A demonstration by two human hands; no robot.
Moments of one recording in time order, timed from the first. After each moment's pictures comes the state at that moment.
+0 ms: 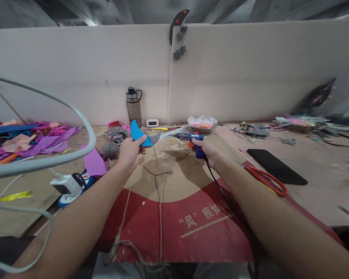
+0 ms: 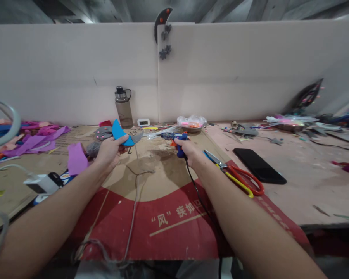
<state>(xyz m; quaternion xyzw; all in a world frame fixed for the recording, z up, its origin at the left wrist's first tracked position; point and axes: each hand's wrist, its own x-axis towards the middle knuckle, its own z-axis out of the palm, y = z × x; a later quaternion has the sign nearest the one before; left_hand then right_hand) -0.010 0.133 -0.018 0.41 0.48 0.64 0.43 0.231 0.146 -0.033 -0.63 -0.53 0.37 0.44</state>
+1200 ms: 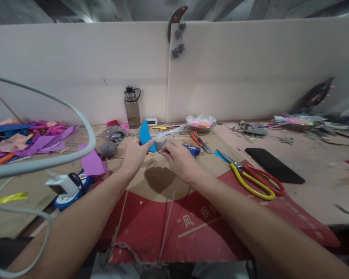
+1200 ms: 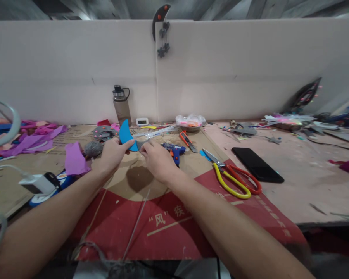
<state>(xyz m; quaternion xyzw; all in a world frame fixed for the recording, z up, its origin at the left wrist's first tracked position) 0.001 0.117 -0.018 0.59 0.61 0.50 0.18 0.167 0.098 -0.027 -0.38 -0.83 0.06 0.39</state>
